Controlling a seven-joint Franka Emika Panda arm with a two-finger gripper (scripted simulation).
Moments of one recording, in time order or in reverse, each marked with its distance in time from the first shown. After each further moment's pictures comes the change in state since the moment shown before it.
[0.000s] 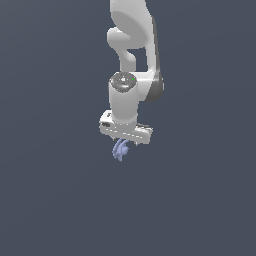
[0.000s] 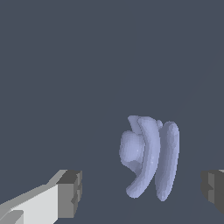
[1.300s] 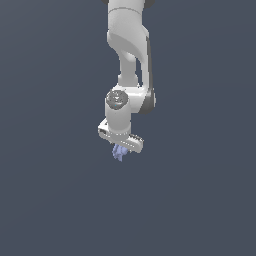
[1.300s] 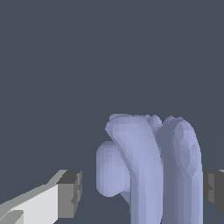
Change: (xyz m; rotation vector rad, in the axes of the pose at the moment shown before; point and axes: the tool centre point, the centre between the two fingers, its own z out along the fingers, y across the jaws) arm -0.005 0.024 0.063 -0.007 -0.014 0.162
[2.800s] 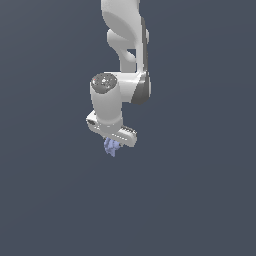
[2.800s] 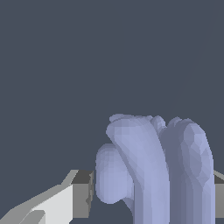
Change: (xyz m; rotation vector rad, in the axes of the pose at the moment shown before) arm 0.020 0.024 -0.061 0.001 0.001 0.001
